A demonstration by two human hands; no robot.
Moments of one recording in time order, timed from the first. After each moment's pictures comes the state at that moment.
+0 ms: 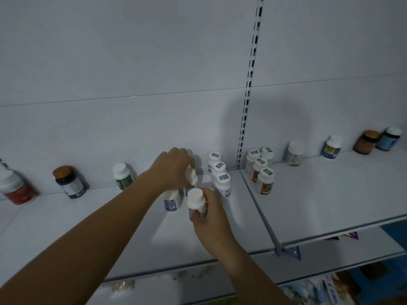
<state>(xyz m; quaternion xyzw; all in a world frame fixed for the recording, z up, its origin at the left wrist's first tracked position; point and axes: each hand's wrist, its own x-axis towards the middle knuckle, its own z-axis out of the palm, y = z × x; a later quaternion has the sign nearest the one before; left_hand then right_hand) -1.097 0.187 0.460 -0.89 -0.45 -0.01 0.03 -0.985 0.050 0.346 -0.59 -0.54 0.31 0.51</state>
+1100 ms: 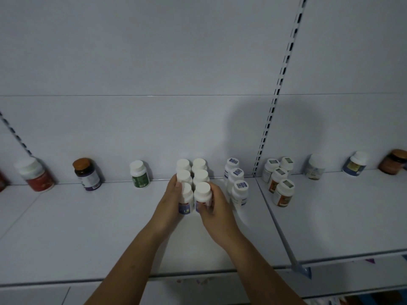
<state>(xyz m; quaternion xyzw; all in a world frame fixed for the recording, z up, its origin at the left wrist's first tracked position) -1.140 0.121 0.368 -0.53 -0.42 -0.46 -0.57 -0.988 0.099 0.338 -0.56 -0.58 0.31 0.50</state>
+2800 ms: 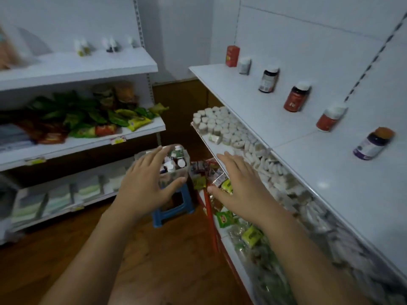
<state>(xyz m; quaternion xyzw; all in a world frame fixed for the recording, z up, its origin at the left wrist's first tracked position) -1.524 -0.348 0.375 -0.34 -0.92 -0.21 0.02 -1.379 -0.132 0.395 -0.11 -0.97 0.22 0.05</state>
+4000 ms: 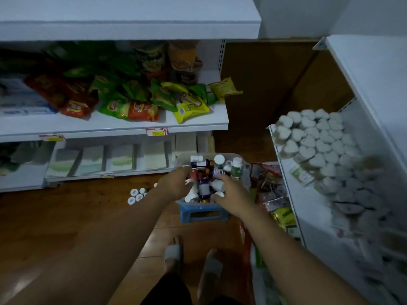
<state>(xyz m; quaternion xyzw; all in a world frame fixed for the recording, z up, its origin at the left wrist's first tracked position) -1.964 -0.306 0.107 -0.14 -0.93 -0.20 -0.28 -1.884 -0.097 0.112 -0.10 -0.92 0.32 -0.22</state>
